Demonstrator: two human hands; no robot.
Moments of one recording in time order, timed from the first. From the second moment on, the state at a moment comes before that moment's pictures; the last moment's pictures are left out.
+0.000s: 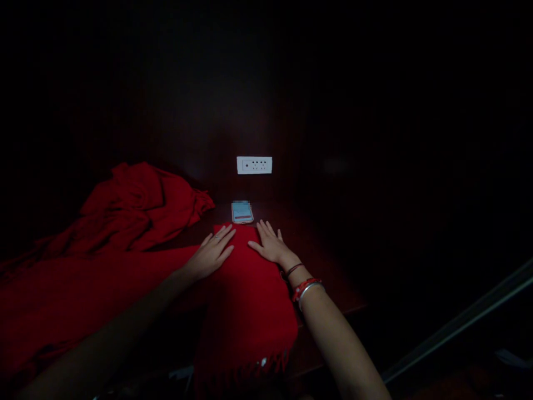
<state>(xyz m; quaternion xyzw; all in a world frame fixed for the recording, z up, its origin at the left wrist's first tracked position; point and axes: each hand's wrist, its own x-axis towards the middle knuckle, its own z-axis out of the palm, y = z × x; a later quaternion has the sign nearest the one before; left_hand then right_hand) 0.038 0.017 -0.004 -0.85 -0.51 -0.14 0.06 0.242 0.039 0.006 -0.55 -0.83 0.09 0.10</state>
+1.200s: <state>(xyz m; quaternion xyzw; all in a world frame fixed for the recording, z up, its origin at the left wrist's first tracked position) 0.024 0.039 -0.015 -0.81 -0.58 -0.04 -0.04 0.212 0.057 0.010 -0.49 -0.87 0.09 0.00</state>
